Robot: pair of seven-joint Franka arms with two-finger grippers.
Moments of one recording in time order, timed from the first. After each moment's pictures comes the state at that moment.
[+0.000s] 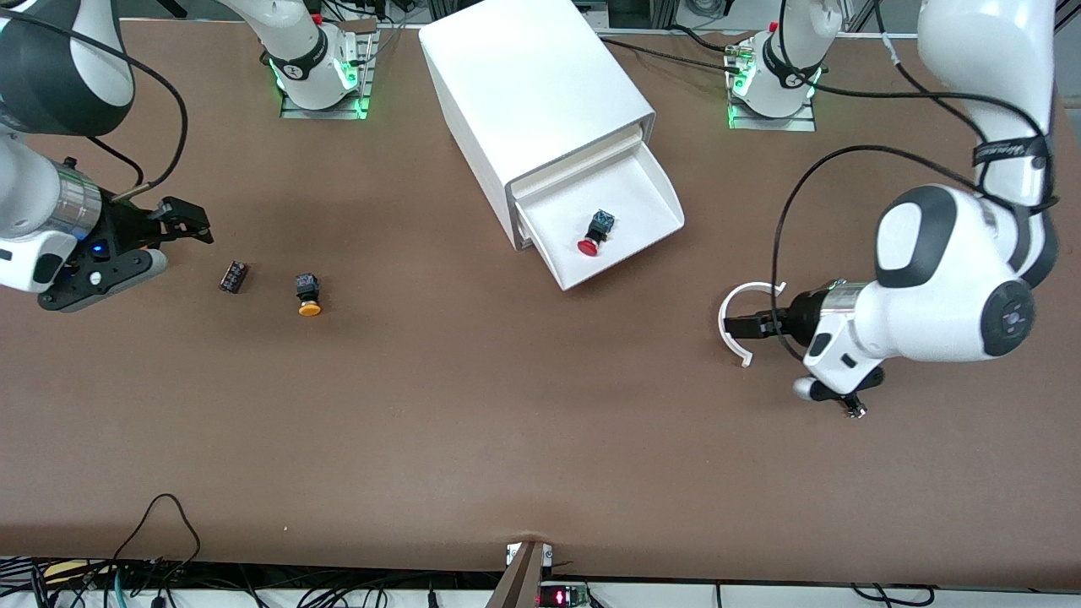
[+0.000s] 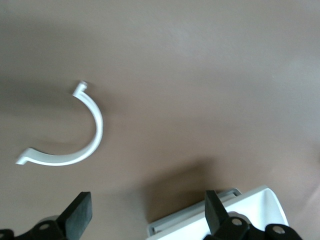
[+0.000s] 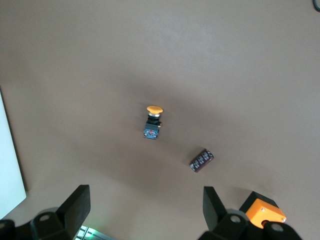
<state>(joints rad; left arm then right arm) -0.06 0.53 -0.11 -1.34 -0.30 1.67 -0.34 0.17 0.20 -0.11 -1.53 0.04 1.57 -0.40</state>
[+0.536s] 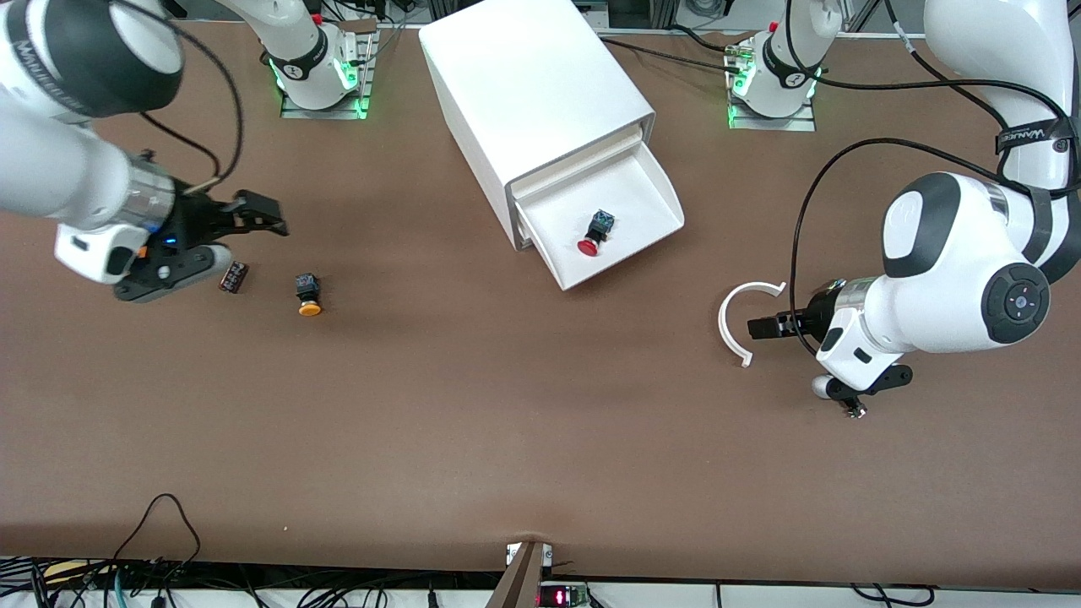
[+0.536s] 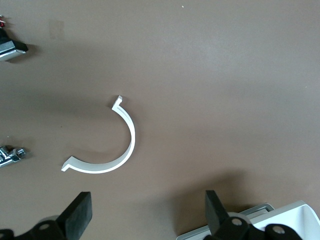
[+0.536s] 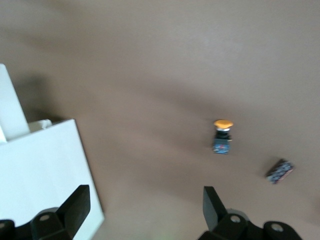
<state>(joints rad) -0.06 0.52 -0.12 -1.34 -0.19 1.67 -0.35 0.29 0.20 -0.08 -1.53 0.22 1.58 -0.07</state>
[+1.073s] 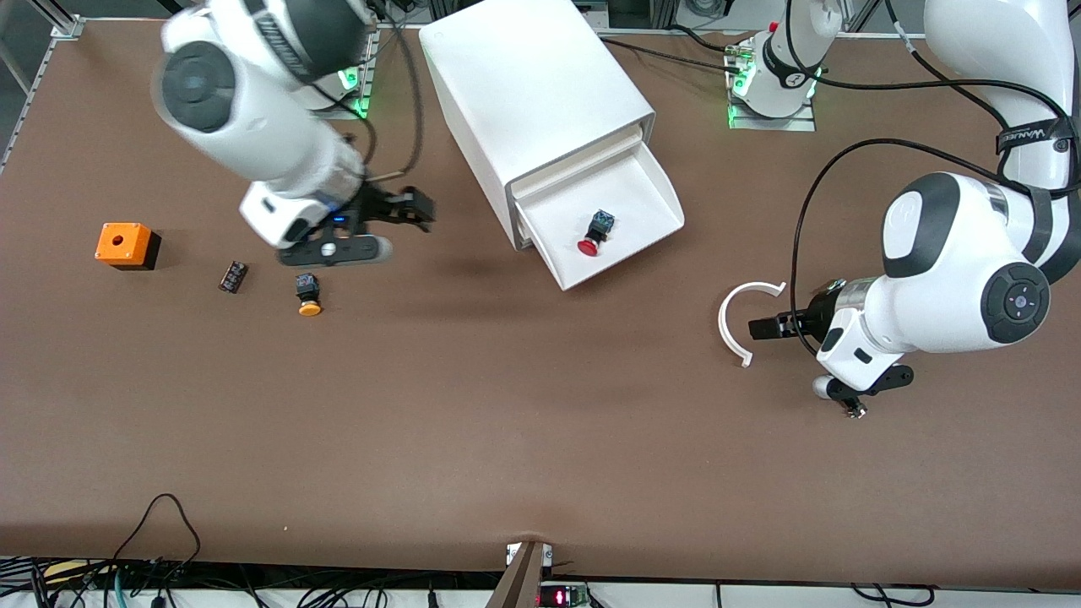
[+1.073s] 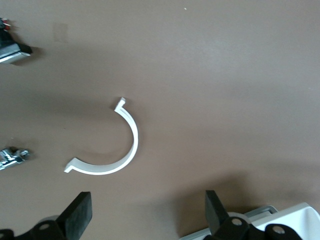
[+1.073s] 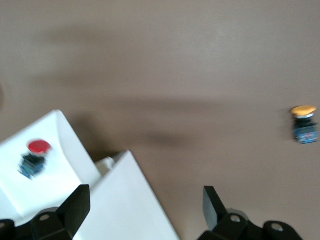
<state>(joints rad) -0.06 0.52 -0.12 -1.34 -0.17 1.67 -0.35 0.57 0.28 -0.07 -1.49 0.22 1.76 0.50</state>
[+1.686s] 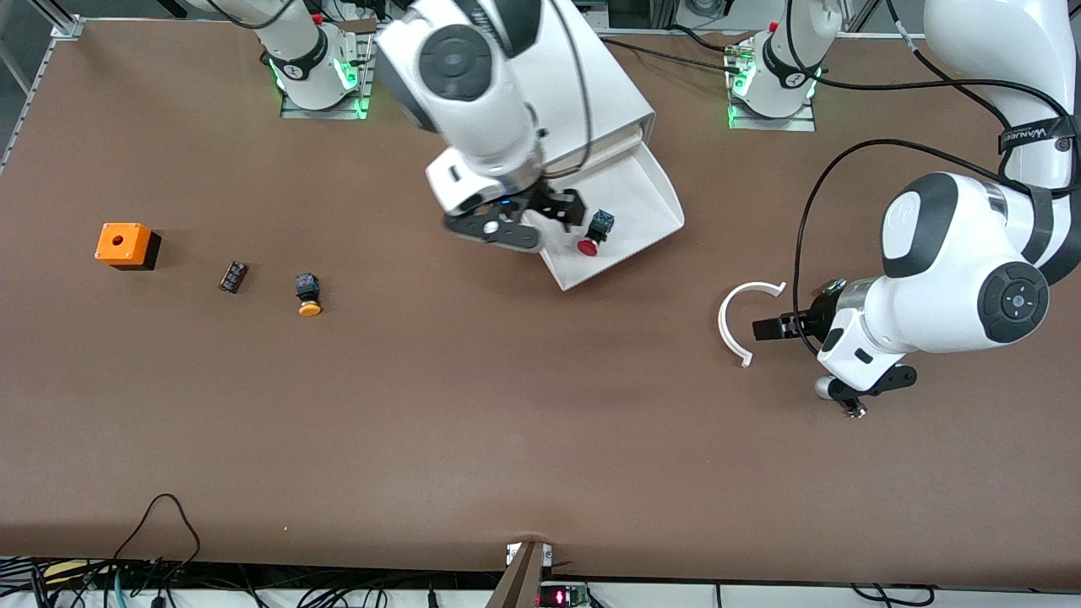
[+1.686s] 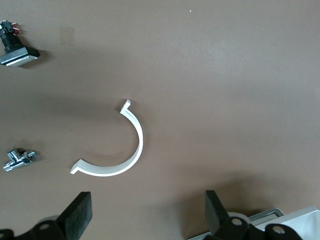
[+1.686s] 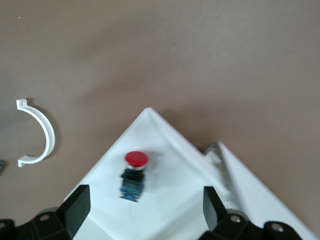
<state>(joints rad) -0.06 0.52 -0.12 -1.34 -0.15 1.67 -0.35 0.84 0.57 -0.07 -1.17 0.20 1.84 1.08</state>
